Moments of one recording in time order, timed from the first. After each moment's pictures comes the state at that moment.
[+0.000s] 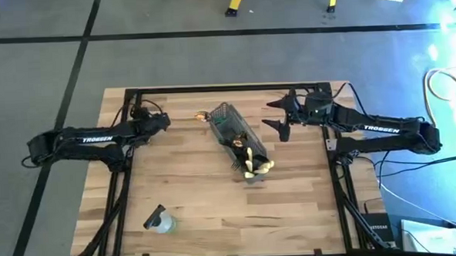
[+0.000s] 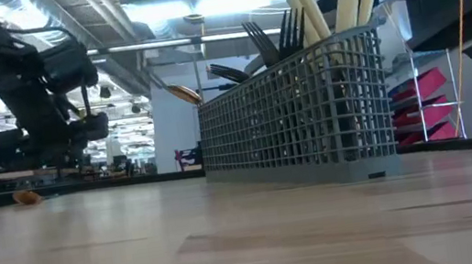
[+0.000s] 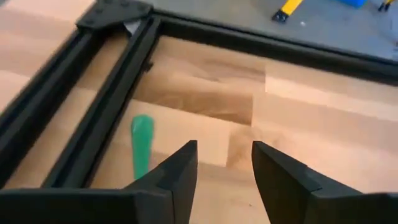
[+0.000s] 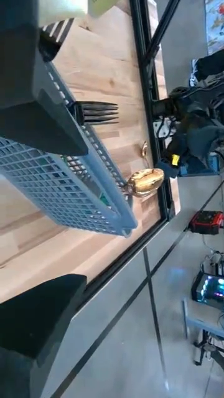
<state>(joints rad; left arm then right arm) 0.49 1.06 0.33 -0.30 -0.83 -1.09 -0.31 0.90 0.64 -0.05 -0.03 0.01</state>
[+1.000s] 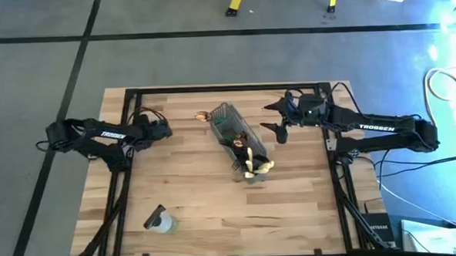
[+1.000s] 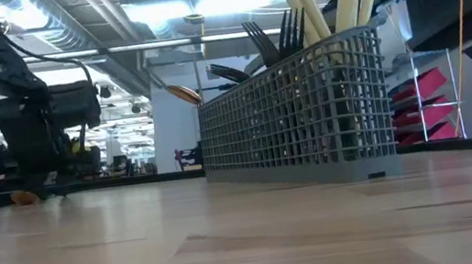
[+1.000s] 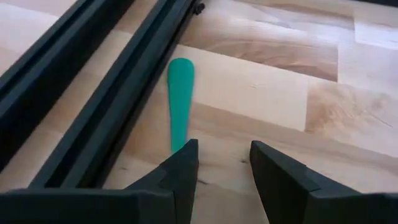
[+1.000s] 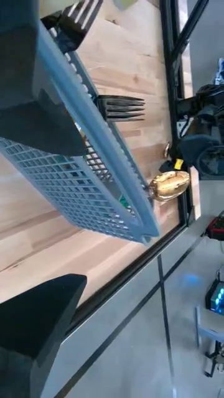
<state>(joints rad) 0.48 1.36 0.27 -0.27 -0.82 -1.32 -0.31 0.96 0.64 -0.06 -0.04 -0.03</state>
